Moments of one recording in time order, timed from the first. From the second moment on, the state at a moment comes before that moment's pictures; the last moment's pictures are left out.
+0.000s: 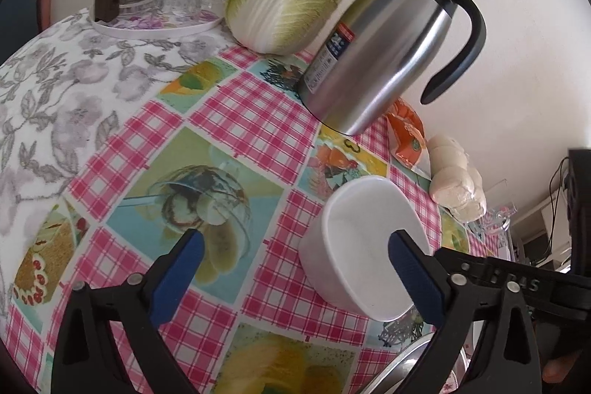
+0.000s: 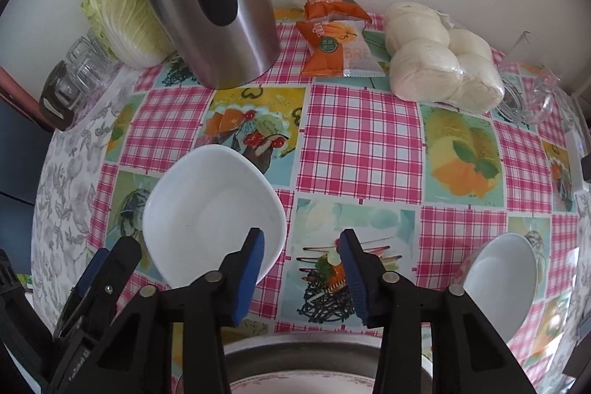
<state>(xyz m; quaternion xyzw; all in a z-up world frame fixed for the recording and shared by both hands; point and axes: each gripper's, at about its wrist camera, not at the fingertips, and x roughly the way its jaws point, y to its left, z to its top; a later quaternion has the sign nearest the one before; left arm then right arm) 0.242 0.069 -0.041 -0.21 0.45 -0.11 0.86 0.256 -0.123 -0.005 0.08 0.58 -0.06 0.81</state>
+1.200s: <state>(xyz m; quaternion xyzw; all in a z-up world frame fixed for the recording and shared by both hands) 0.256 0.040 -0.061 -0.15 0.52 -0.16 0.83 0.273 -0.101 -0.036 0.01 0.61 0.01 0.79</state>
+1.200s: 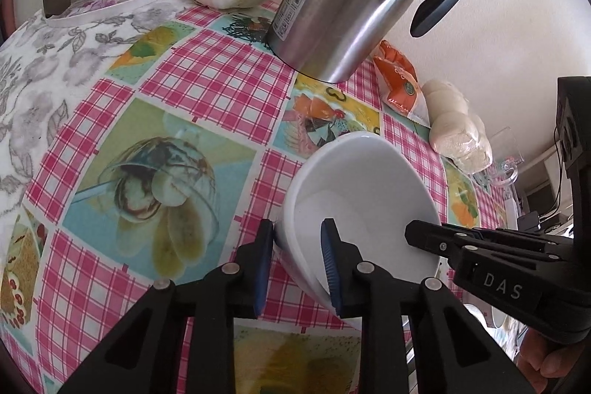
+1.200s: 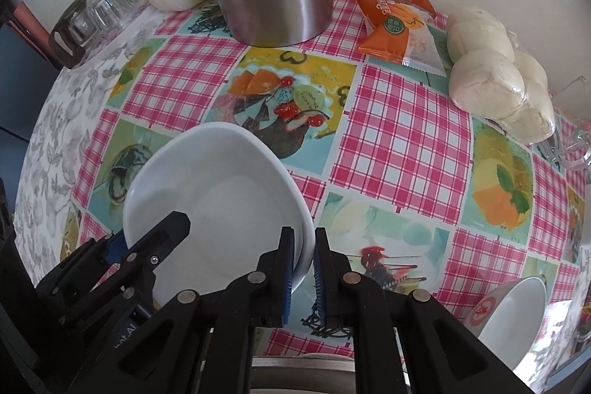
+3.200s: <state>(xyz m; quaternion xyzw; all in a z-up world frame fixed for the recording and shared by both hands) 0.047 0.035 0.125 -0.04 0.33 -0.13 0.94 0.007 -0.107 0.102 0.11 0.36 0.04 0.93</state>
